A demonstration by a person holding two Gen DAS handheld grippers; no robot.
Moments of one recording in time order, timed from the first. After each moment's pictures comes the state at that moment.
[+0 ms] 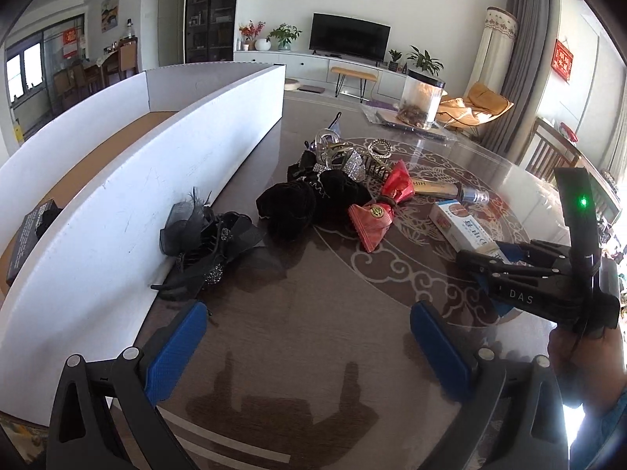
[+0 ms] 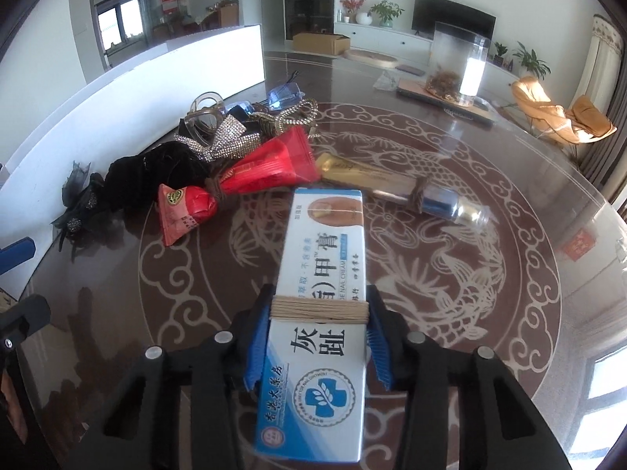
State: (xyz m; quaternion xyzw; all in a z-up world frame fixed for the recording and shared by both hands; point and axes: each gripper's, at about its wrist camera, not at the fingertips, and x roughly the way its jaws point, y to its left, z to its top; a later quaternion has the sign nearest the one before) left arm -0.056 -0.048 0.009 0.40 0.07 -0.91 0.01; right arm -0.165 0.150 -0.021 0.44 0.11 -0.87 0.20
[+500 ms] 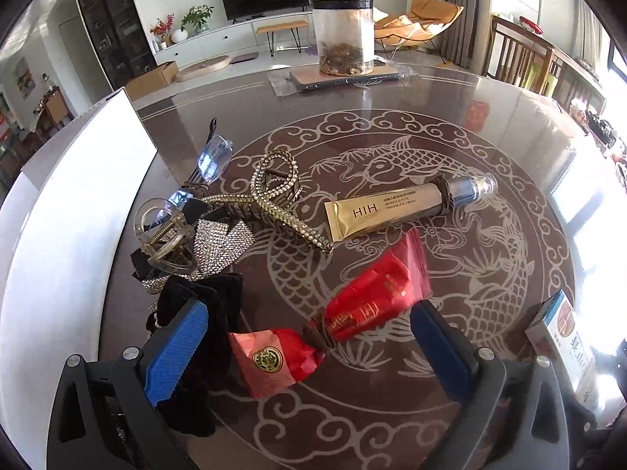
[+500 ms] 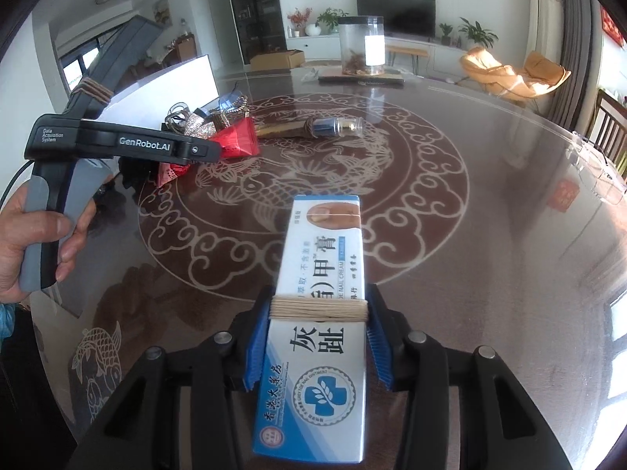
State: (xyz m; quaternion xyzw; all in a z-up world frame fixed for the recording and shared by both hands) left arm -0.220 0.057 -0.012 0.48 -0.10 -0.87 -0.06; right arm -0.083 0.241 -0.021 0.43 0.03 -0.89 0.15
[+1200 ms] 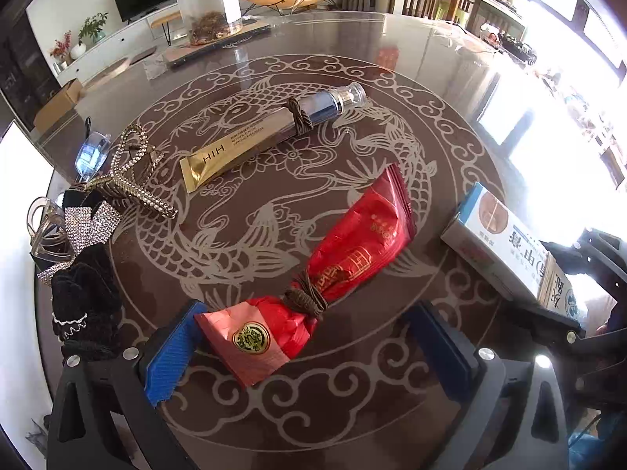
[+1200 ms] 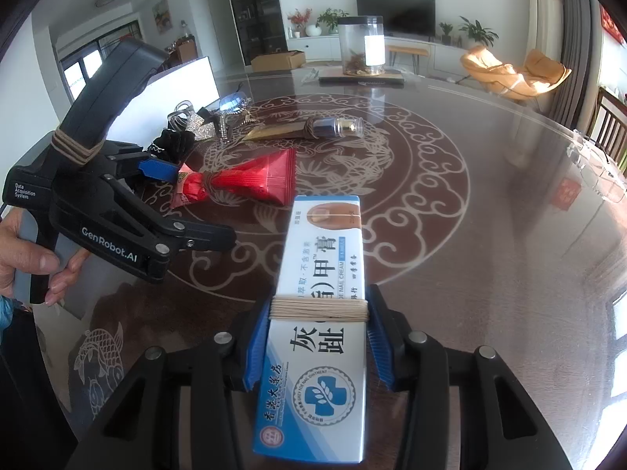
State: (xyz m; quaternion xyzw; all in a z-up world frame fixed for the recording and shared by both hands) left arm -0.186 0.097 -0.028 0.53 -0.15 -0.81 -0.22; right arm -0.082 0.241 -0.021 0.43 0.02 -0.89 0.16
